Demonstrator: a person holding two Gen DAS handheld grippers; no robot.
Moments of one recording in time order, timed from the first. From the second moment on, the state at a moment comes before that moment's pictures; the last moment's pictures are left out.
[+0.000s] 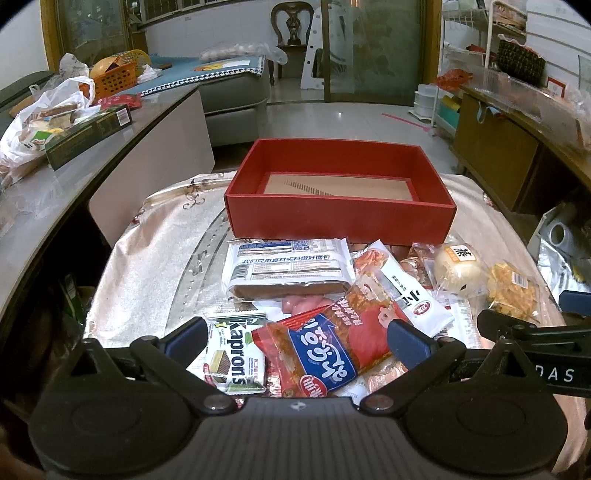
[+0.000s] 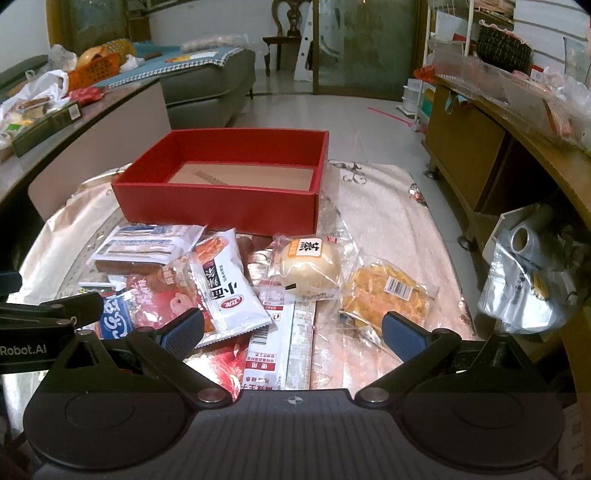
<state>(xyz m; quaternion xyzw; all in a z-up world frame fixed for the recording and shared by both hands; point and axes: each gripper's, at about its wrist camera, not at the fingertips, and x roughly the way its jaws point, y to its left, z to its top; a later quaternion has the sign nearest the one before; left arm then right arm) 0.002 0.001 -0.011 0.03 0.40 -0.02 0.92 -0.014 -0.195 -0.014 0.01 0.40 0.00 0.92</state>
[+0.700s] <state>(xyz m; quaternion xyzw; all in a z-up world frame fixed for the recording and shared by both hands) 0.001 0.001 -0.012 0.03 0.40 -0.03 0.92 -0.012 -0.193 -0.018 0.00 0.41 0.00 0.91</state>
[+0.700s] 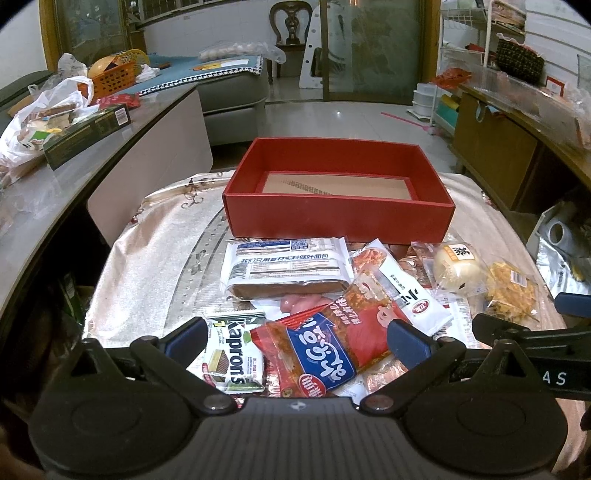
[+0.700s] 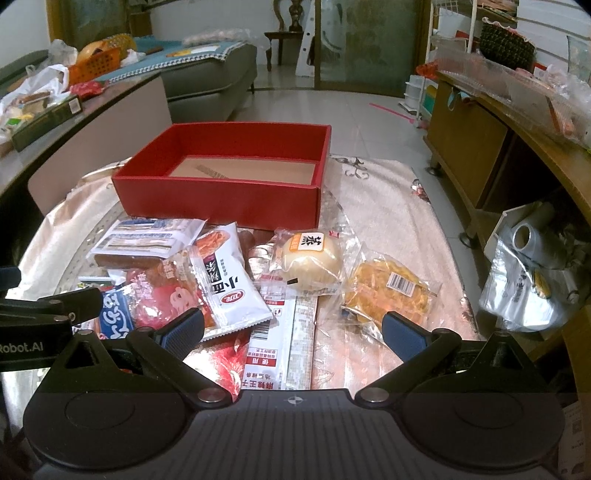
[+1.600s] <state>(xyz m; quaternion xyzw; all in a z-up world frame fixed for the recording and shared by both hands) 0.000 0.001 -0.013 0.03 0.40 -0.03 0.92 -0.010 -0.190 -0.021 0.00 0.42 0.01 0.91</state>
